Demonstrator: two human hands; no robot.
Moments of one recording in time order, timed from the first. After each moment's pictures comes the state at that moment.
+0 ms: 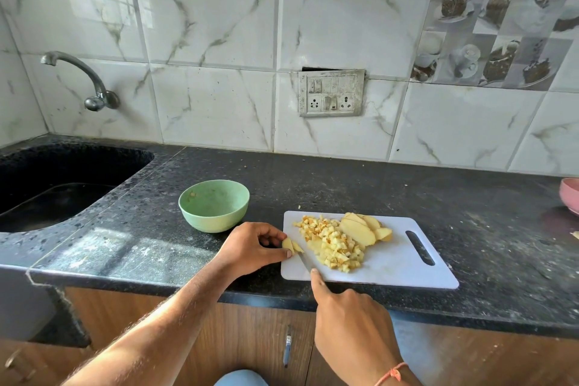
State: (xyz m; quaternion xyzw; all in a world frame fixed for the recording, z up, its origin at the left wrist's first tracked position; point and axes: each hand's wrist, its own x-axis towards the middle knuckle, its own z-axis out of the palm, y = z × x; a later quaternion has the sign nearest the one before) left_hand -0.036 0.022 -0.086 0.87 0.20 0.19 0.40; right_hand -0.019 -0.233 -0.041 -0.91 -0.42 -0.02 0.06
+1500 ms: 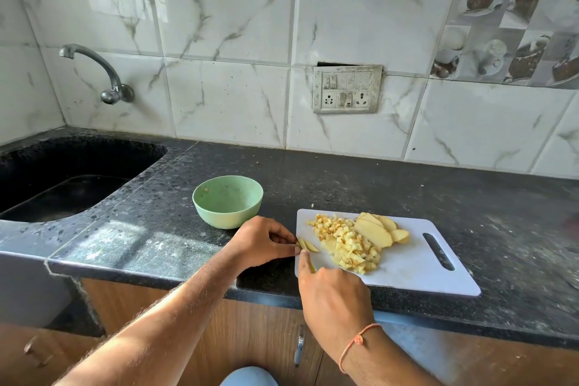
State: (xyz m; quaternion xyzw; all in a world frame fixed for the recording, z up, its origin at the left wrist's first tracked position) left_hand -0.035 0.033 -0.078 0.88 0.21 0.15 0.41; right_hand -0.014 -0.174 -0.054 -0.86 -0.48 -0.12 -0.08
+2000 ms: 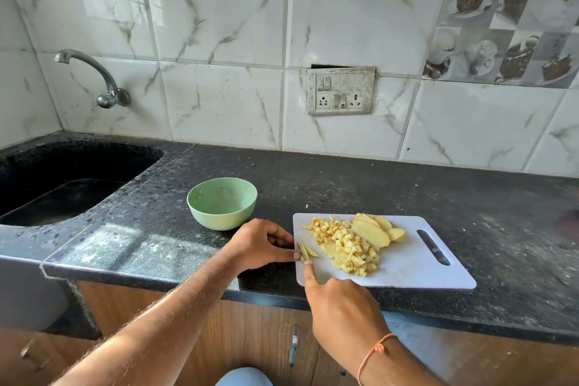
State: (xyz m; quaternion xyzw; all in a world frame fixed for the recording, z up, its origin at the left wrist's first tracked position) left_hand -0.031 0.028 -0.079 0.88 0.22 0.13 0.40; right_hand -0.011 -0.207 -0.045 -0.86 -0.51 -0.06 -0.03
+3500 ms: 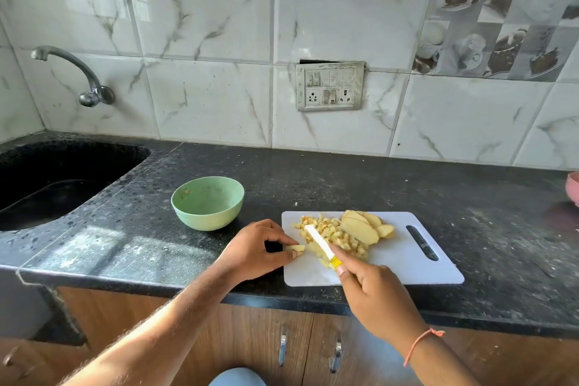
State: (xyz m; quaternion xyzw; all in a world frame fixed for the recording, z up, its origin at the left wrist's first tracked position) left_hand -0.026 0.009 -0.091 0.91 0.12 0.20 0.34; right_hand 0.066 -0.251 -0.069 -0.84 -0.44 0.01 0.31
